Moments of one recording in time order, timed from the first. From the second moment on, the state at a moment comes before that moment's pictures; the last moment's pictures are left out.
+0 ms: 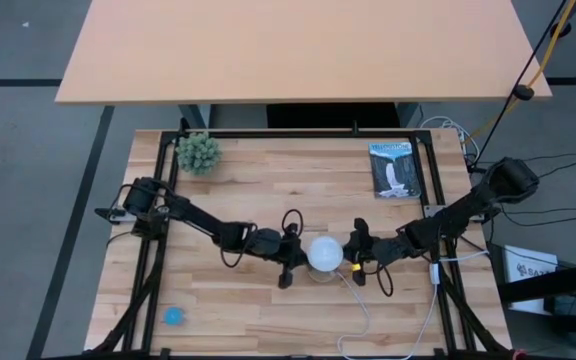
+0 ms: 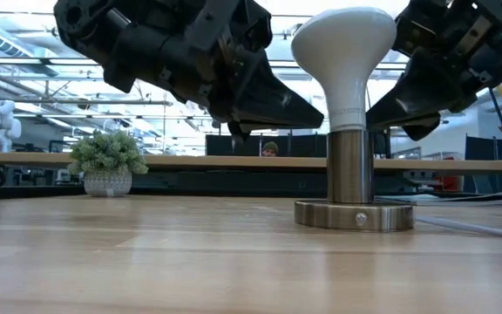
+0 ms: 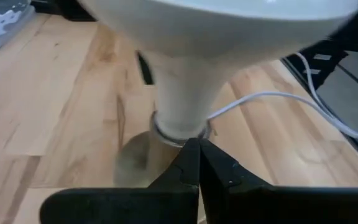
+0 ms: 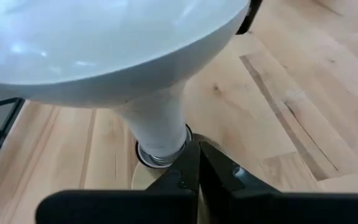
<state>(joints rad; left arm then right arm) -0.23 1.90 0.90 0.64 -0.01 -0.19 0.45 1.36 0.46 0.40 0.42 0.51</state>
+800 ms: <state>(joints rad) -0.18 1.90 0.97 0.55 0.00 -0.15 0.46 1.36 0.46 0.46 0.28 0.51</state>
